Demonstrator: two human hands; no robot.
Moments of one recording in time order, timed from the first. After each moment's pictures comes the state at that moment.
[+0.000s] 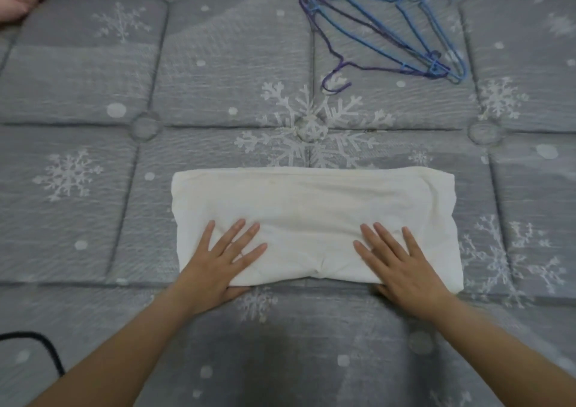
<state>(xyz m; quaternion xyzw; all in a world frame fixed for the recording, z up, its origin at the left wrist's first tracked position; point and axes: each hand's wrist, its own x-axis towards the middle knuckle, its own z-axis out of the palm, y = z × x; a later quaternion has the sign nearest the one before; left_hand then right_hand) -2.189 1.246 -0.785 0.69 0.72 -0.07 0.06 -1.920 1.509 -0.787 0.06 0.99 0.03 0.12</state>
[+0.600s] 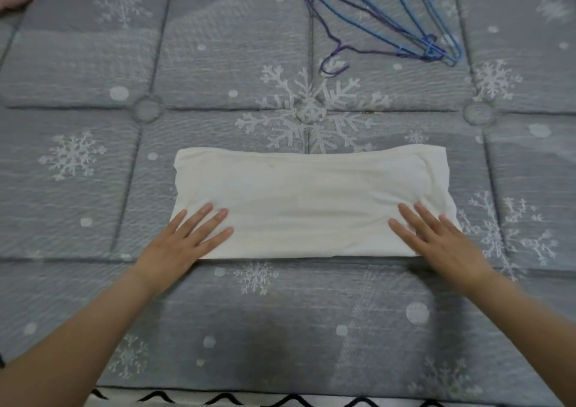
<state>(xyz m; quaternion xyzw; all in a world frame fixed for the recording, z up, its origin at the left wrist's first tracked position) -2.223 1.190 -0.793 0.70 0.70 -0.13 -0.06 -1.873 1.545 -0.774 0.10 0.98 0.08 0.12</state>
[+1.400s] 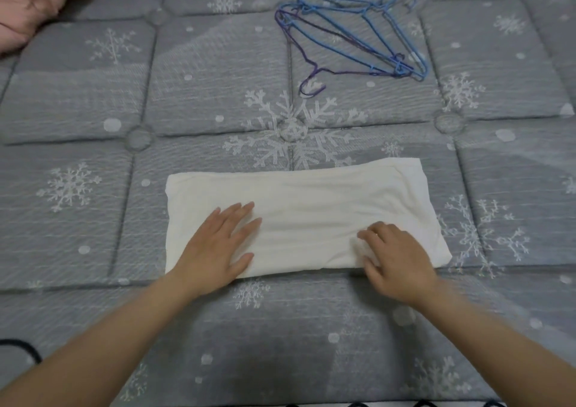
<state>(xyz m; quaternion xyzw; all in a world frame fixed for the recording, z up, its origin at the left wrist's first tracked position) -2.179 1.272 -0.738 0.63 0.77 0.02 0.12 -1.916 1.487 -0.732 0.22 0.97 -0.13 0.00</state>
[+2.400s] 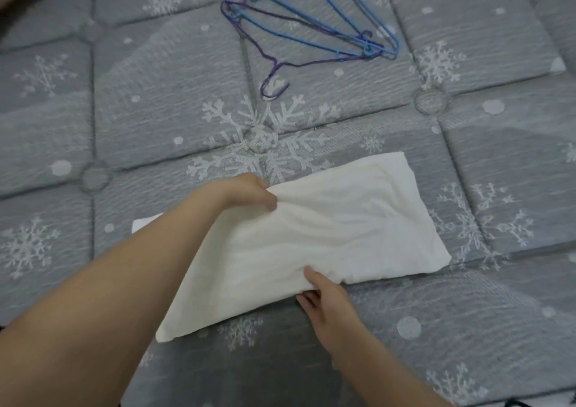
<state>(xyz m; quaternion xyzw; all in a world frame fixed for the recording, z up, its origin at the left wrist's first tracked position) -2.220 1.476 -0.726 0.34 0.77 0.01 0.54 -1.998 1.410 -0.743 0.63 0.01 -0.77 -0.12</state>
